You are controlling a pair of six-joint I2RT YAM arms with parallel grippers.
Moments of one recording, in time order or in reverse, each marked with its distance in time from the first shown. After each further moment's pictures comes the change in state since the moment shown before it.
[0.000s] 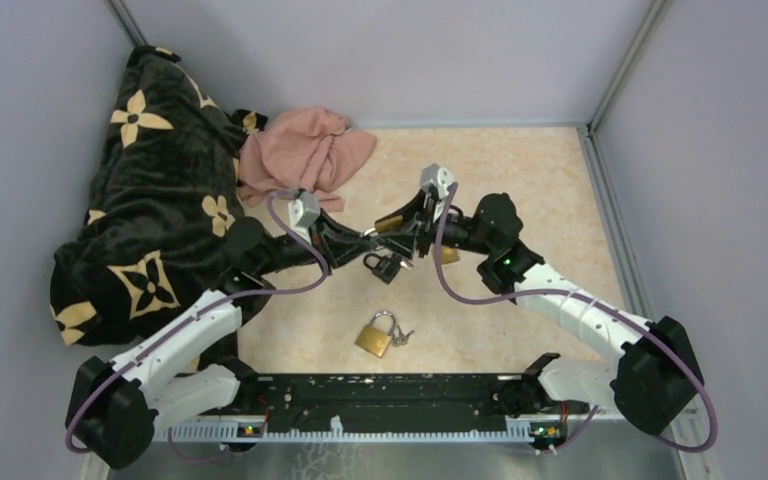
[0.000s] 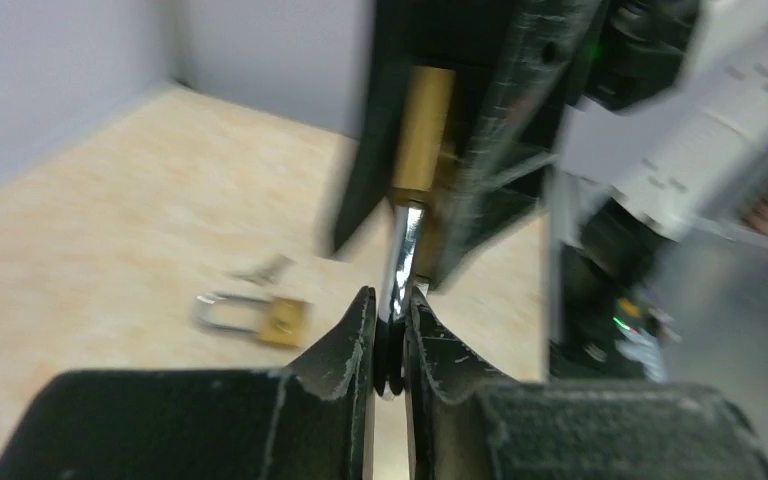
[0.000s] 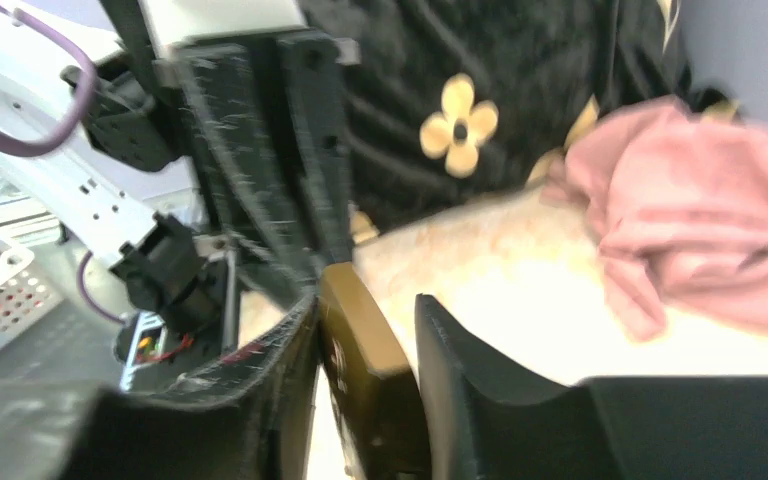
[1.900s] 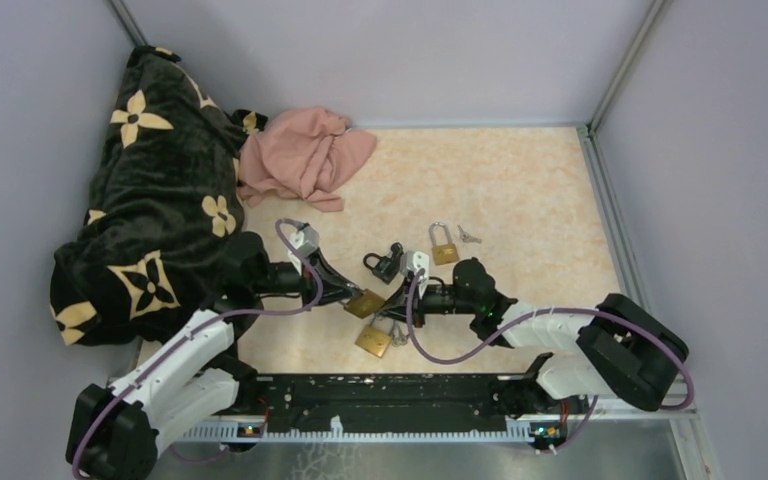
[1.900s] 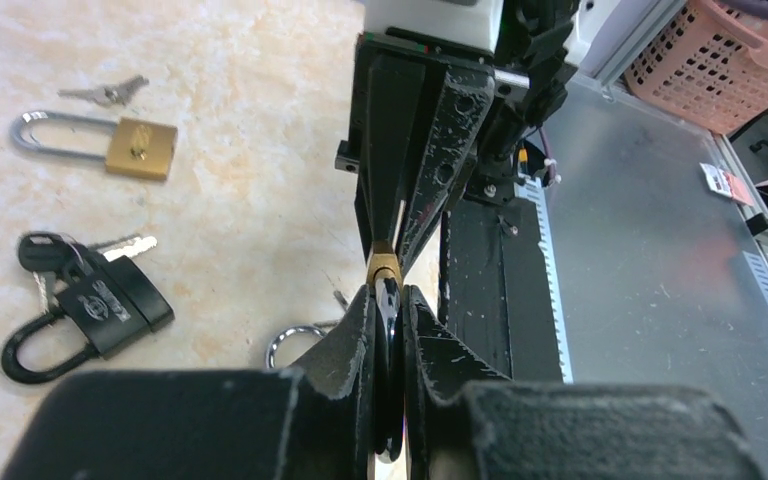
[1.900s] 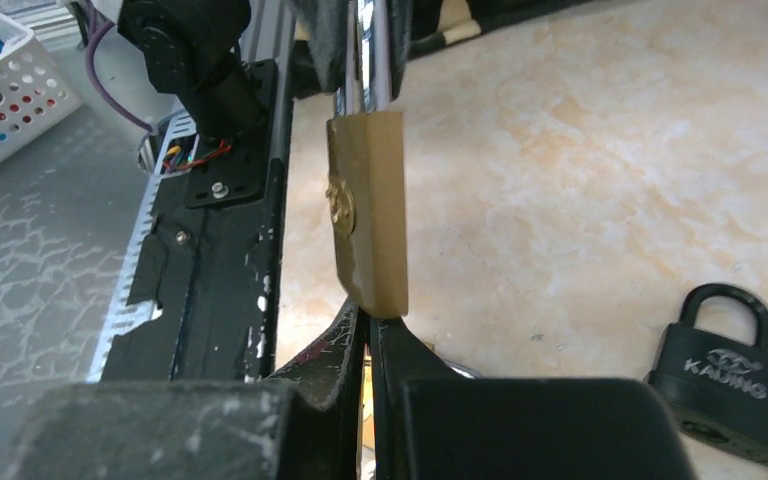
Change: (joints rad) left arm 0.119 -0.140 -0.204 -0.309 0.367 0.063; right arm 0.186 0.108 -0.483 0.257 0.030 -0.147
